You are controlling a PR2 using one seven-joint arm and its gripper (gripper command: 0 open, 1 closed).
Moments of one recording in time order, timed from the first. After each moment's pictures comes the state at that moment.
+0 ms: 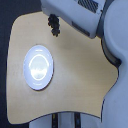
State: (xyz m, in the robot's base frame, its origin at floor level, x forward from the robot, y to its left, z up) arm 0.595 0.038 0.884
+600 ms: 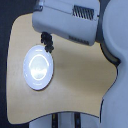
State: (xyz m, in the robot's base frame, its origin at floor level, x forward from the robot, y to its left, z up) arm 0.529 0.076 0.904
